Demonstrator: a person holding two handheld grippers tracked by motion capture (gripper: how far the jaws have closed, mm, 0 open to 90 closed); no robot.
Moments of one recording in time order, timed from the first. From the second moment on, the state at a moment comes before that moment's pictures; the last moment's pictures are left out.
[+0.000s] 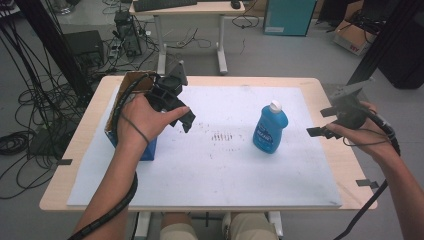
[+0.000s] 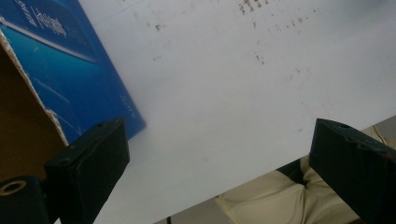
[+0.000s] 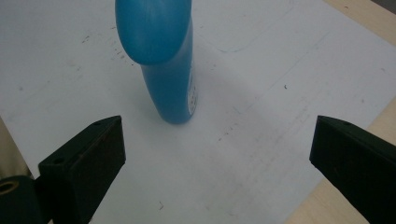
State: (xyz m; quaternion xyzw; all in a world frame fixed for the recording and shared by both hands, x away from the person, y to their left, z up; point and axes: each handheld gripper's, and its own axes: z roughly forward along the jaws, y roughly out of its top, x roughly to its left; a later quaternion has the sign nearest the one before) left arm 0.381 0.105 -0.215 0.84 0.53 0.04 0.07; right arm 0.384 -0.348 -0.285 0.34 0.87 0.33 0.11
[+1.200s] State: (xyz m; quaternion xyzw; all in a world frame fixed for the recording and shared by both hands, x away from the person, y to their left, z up) left arm 0.382 0.107 -0.216 0.84 0.53 0.03 0.07; right arm 0.385 -0.312 -0.349 0.28 0.86 0.41 0.11
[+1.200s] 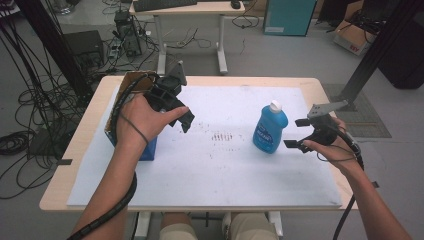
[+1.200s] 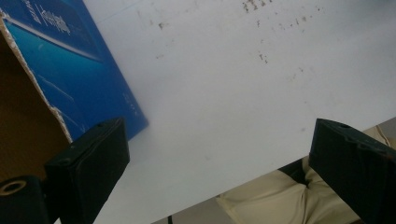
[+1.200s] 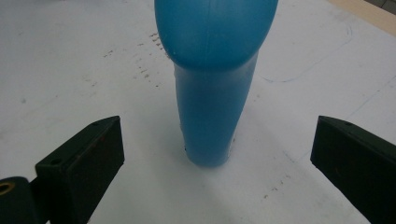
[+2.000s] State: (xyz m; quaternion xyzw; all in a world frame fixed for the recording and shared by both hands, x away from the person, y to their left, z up) left arm 0.384 0.107 -0.219 0.84 0.54 0.03 0.07; right arm 0.388 -0.295 -0.369 0.28 0.84 0.44 0.12
